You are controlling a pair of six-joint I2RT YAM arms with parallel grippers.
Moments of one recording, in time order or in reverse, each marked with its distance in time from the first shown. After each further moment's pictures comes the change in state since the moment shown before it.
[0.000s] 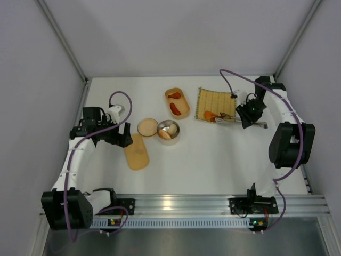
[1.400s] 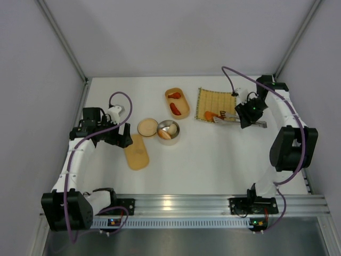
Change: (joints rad) left arm 0.000 -0.010 -0.006 -0.002 -0.004 0.008; right arm 0.000 -0.048 0.004 -0.028 -0.062 0.045
